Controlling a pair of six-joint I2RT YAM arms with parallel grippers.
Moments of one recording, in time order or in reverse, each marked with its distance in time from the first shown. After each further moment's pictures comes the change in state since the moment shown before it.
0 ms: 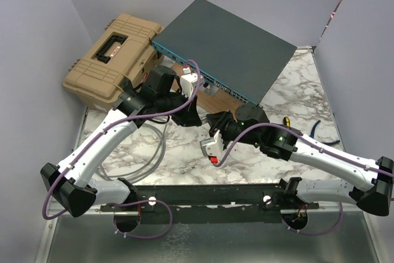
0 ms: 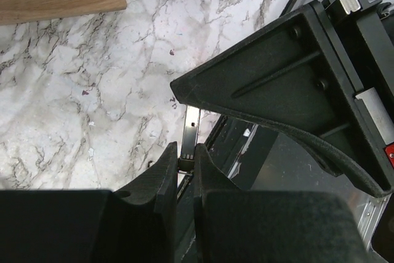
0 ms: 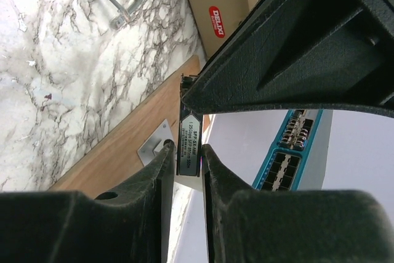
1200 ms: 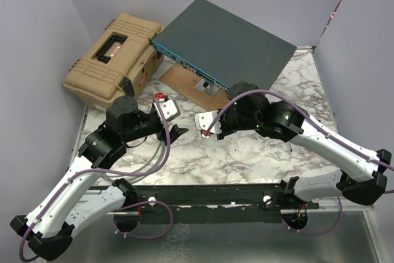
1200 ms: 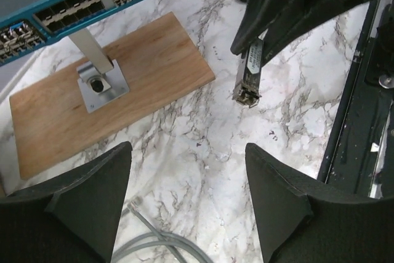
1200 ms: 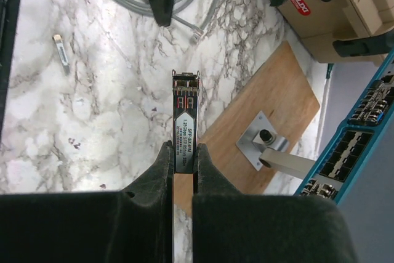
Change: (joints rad) left arm 0.002 -0.467 -0.339 0.292 -0.150 0.407; right arm 0.000 0.167 0.467 -0.517 -0.082 0.477
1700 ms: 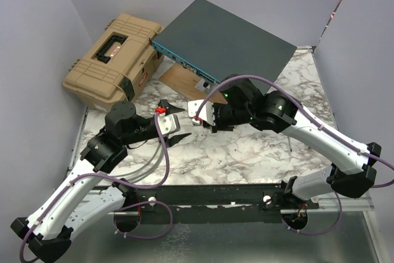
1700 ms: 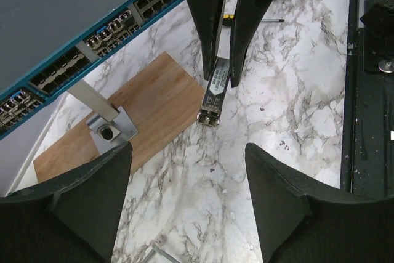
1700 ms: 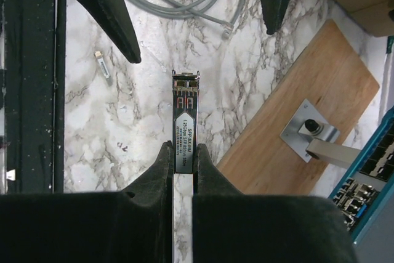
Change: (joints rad) left arm 0.000 -0.061 -0.105 0.140 0.156 0.195; right arm 0.000 0.119 0.198 -0.158 -0.035 0.216
